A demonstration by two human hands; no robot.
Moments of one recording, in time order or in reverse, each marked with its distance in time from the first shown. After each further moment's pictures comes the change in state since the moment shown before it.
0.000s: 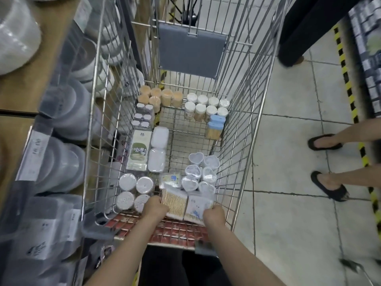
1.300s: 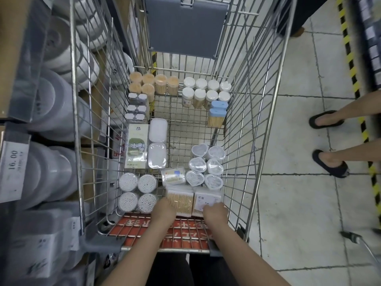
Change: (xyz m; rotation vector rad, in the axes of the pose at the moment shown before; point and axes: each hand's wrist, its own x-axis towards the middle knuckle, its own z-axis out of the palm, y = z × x) left_hand 0.025 -0.012 0.017 0.179 -0.061 0.054; right_hand 0.016 0.009 0.025 -0.193 0.006 0.054
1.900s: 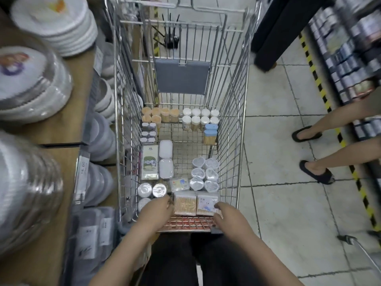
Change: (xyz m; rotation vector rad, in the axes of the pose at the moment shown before) left_hand -0.126 0.002 -0.109 0.408 0.100 0.457; right_hand -0.138 0.019 -0.093 -0.484 0.050 -0.691
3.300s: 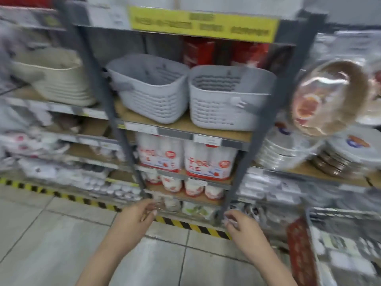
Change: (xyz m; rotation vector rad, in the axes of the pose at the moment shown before) left_hand -0.538 0.195 0.368 -0.966 1.363 -1.253; right_hand -0.333 0.004 0.072 -0.743 -0.605 -1.496
